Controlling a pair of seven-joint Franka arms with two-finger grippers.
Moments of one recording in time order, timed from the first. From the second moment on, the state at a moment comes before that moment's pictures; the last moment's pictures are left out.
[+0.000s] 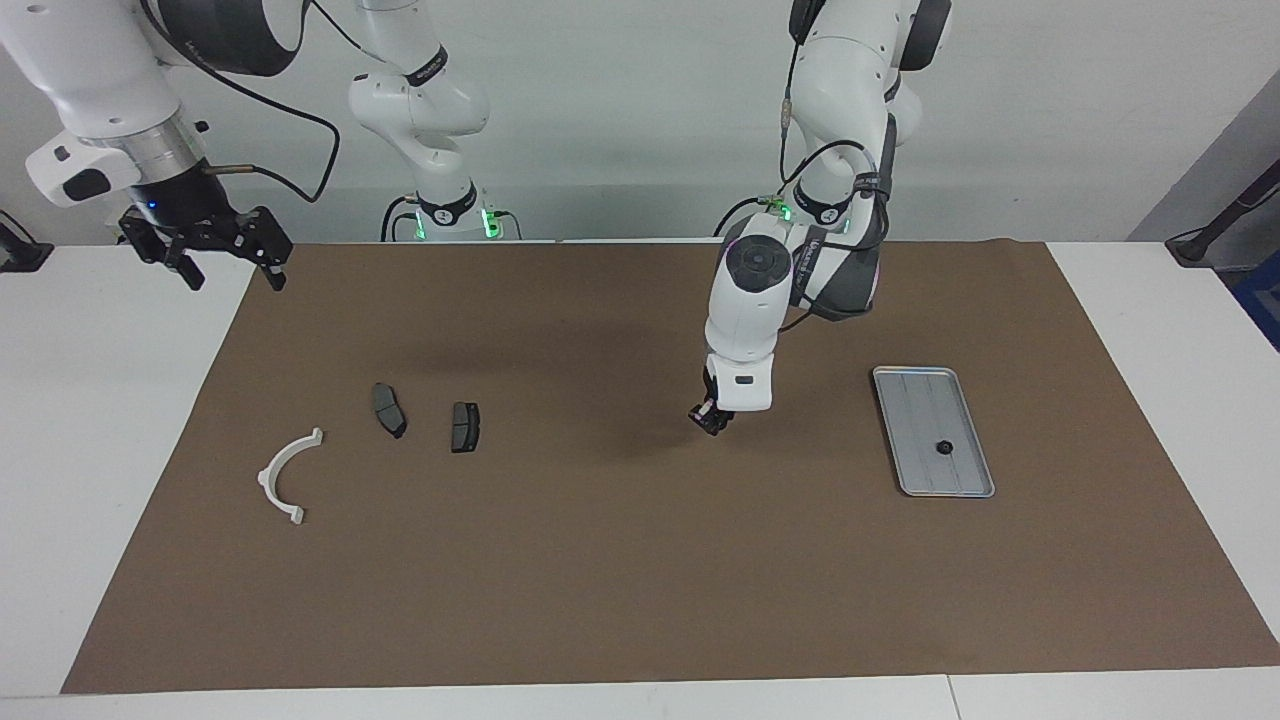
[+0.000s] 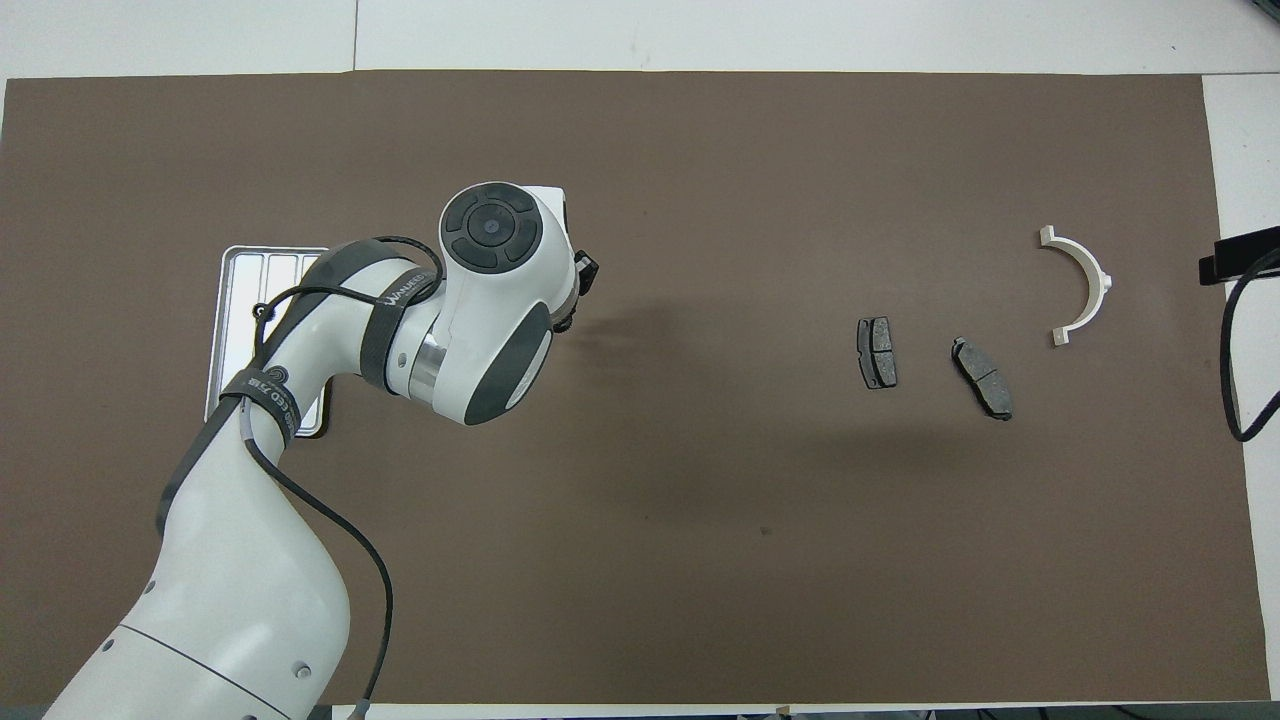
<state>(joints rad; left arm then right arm) -0.59 0.45 0.03 -1.68 -0.02 2.15 -1.26 -0.09 0.02 -0.05 -1.56 -0.01 1.65 -0.11</state>
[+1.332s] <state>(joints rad) -0.65 0.52 0.03 -1.68 -0.02 2.20 -1.32 -0.05 0.20 -0.04 -1.42 -0.01 1.67 -0.11</state>
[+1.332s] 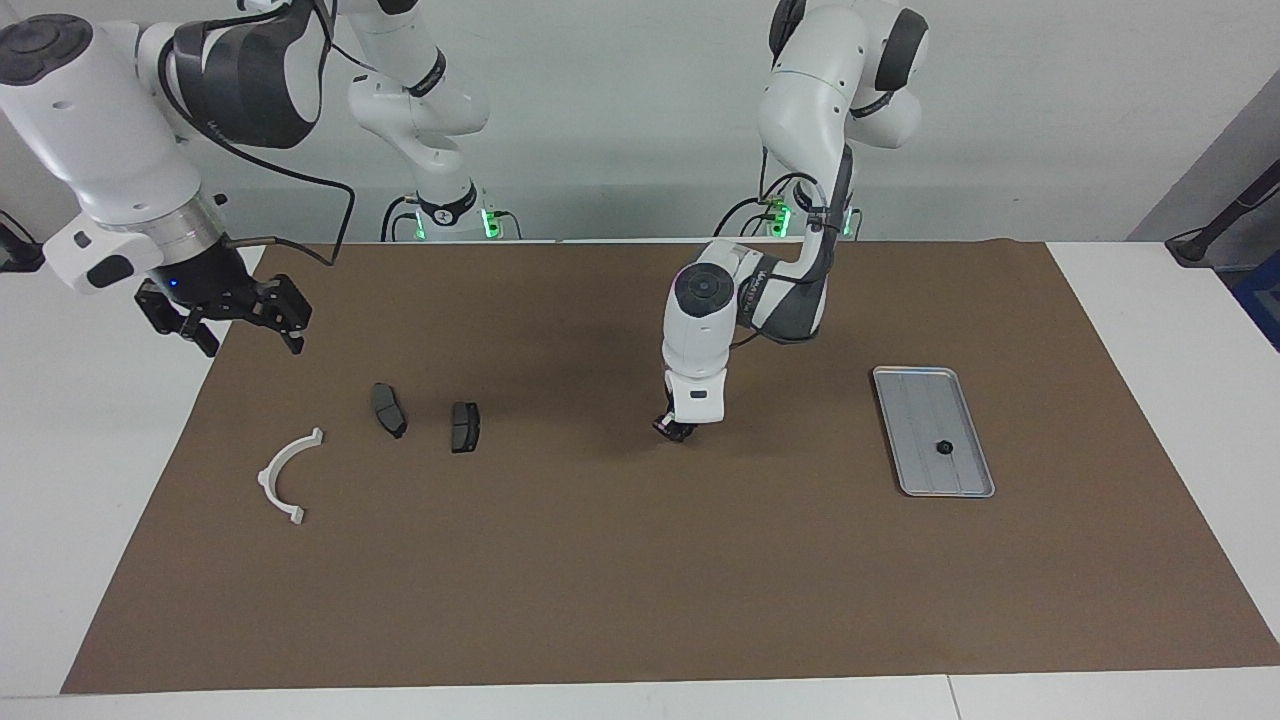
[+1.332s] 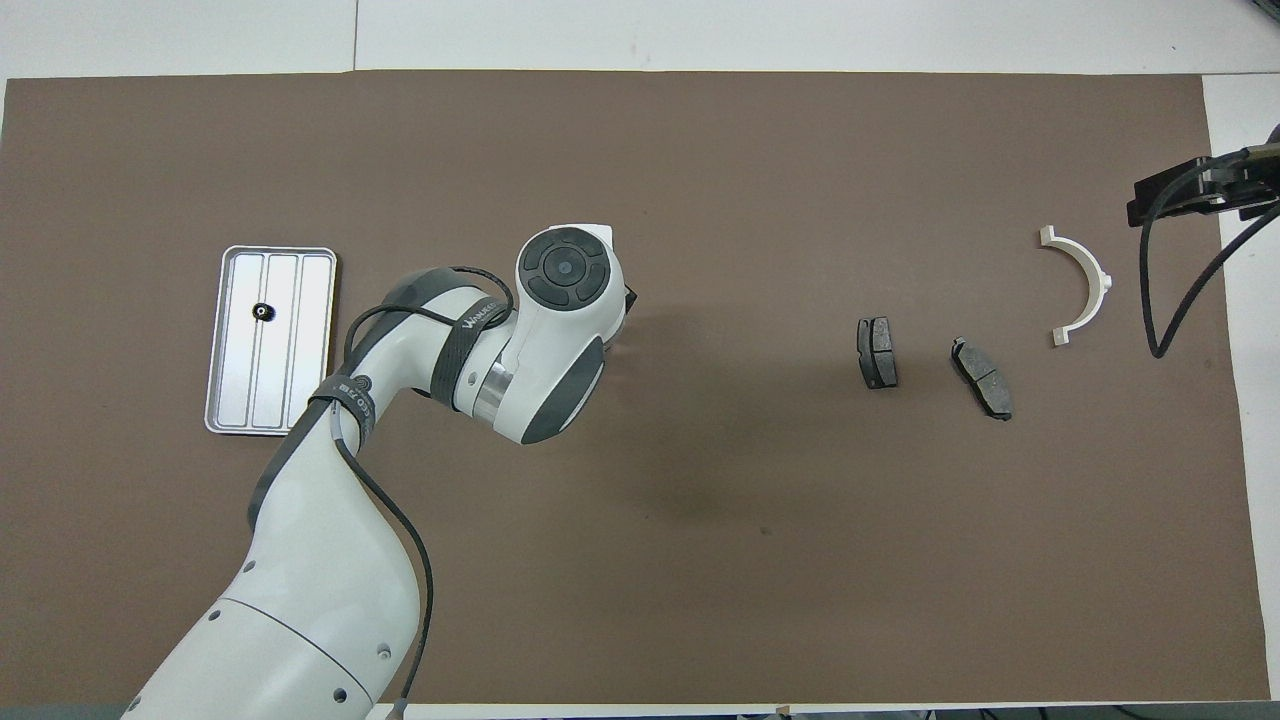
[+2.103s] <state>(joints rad) -0.60 0.46 0.07 -1.67 -0.02 2.14 -1.32 -0.02 0.25 -0.03 -1.42 -0.01 1.77 -0.10</state>
